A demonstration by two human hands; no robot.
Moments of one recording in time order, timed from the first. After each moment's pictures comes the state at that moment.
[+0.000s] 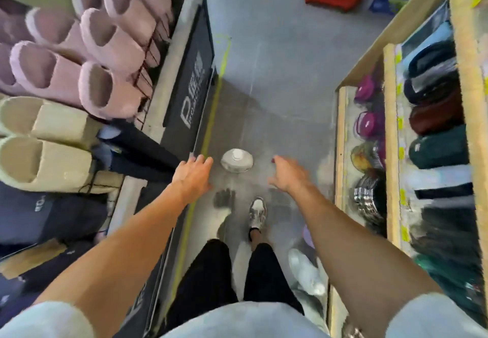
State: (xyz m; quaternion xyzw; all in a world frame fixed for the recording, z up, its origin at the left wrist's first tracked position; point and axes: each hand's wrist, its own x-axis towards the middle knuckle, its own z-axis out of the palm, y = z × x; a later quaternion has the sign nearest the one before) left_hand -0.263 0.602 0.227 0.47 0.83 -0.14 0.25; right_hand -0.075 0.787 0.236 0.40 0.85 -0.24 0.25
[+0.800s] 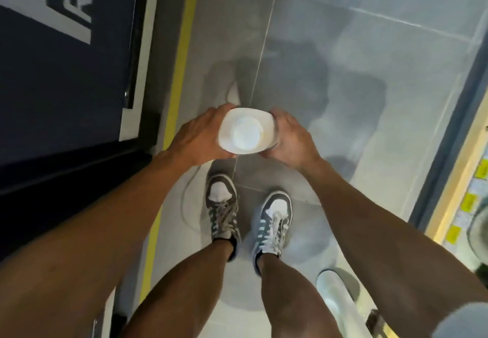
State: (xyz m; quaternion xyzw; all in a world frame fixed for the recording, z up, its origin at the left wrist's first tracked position) left_hand -0.389 0.730 -0.324 0.39 0.81 0.08 0.42; right_hand -0.214 0.889 -0.354 0.33 0.83 -0.40 0.21
